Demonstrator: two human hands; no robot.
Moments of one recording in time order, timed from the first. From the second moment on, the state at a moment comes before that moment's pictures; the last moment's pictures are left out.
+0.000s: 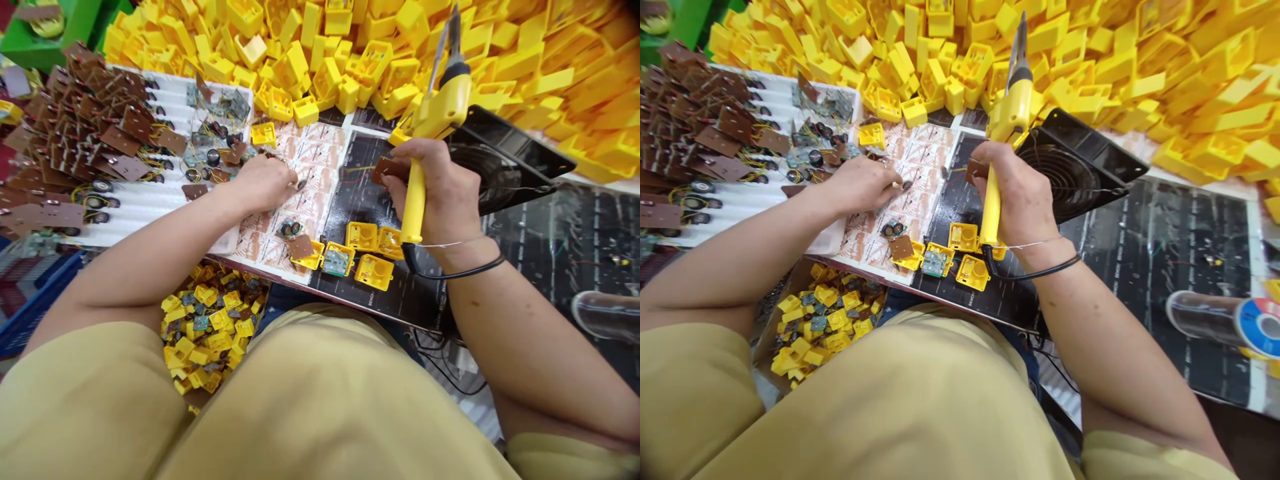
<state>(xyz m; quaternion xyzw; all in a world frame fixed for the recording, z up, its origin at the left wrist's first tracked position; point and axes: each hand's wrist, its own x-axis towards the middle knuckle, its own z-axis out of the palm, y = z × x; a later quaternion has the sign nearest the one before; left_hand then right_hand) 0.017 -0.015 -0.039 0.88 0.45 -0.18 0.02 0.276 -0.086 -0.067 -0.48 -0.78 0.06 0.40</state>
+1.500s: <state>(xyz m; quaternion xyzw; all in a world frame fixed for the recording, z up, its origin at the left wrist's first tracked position) 0.070 -0.088 -0.032 0.77 0.35 0.41 0.34 0.257 -0.160 -0.040 -0.45 -0.74 0.06 0.49</state>
